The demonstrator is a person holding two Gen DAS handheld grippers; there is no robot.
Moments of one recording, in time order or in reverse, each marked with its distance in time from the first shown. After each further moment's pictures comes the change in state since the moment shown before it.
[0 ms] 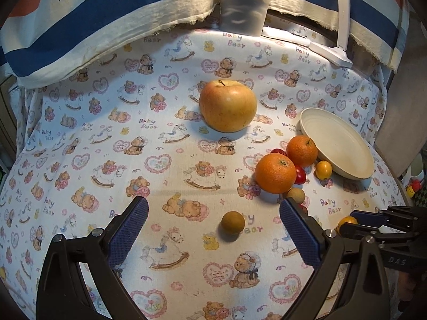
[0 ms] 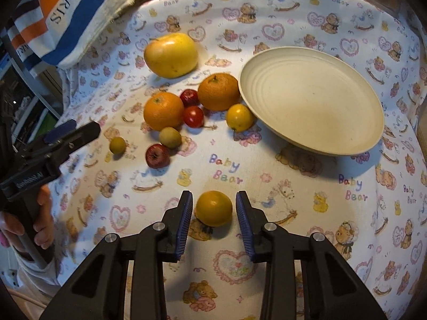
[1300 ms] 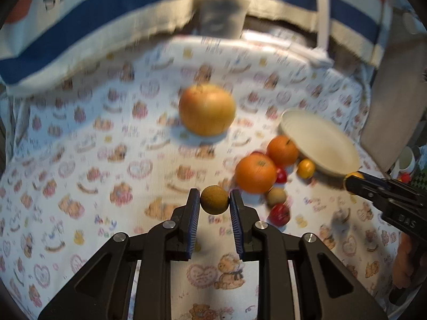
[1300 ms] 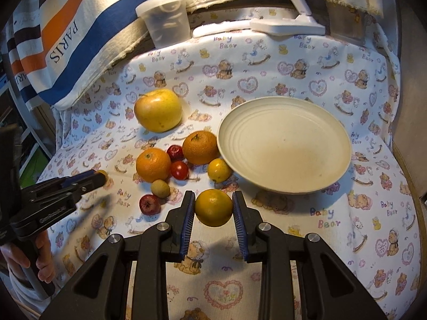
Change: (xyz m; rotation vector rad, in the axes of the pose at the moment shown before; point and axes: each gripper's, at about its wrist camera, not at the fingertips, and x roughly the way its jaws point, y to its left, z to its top) left arm -0.010 -0.012 -0.004 0.052 -0.071 -0.079; right arm -0.040 -0.009 0.002 0.073 -0.311 -0.070
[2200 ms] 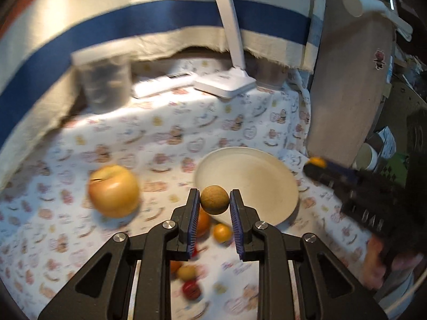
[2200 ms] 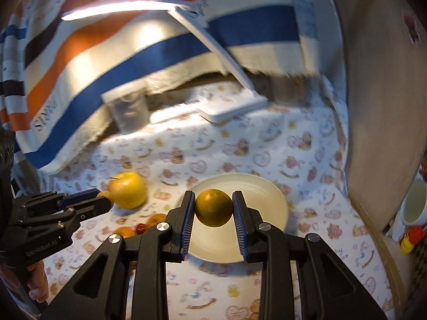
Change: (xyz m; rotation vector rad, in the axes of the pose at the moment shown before) left arm 0.015 -0.106 0.085 0.222 -0.038 -0.232; right arm -0.052 -0.057 0.045 0.118 -0.260 -0.114
